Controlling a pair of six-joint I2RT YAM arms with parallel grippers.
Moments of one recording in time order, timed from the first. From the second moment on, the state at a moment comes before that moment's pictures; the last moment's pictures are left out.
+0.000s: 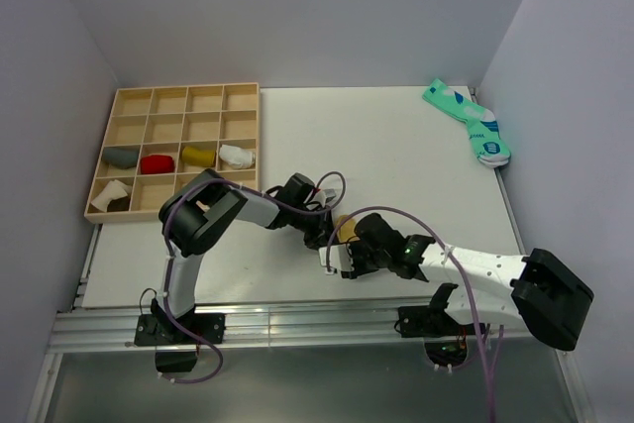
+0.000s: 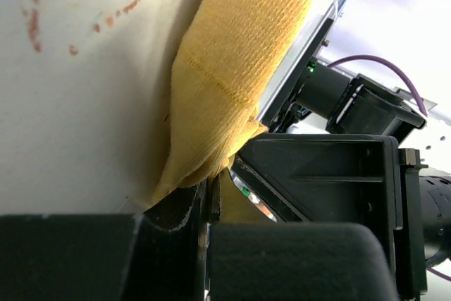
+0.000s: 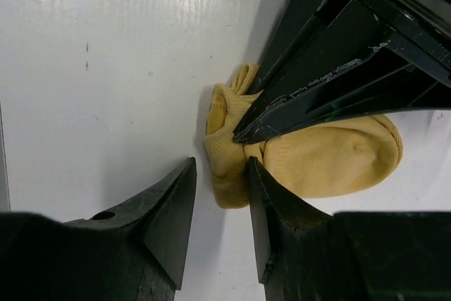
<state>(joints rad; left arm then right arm) -0.77 2.06 0.98 0.20 0.88 -0.99 0.89 1.11 0.39 -0.19 -0.20 -0.85</state>
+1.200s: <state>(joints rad) -0.74 1.82 0.75 0.41 0.58 -1.09 0.75 1.22 0.53 -0.41 -0.44 -0.77</state>
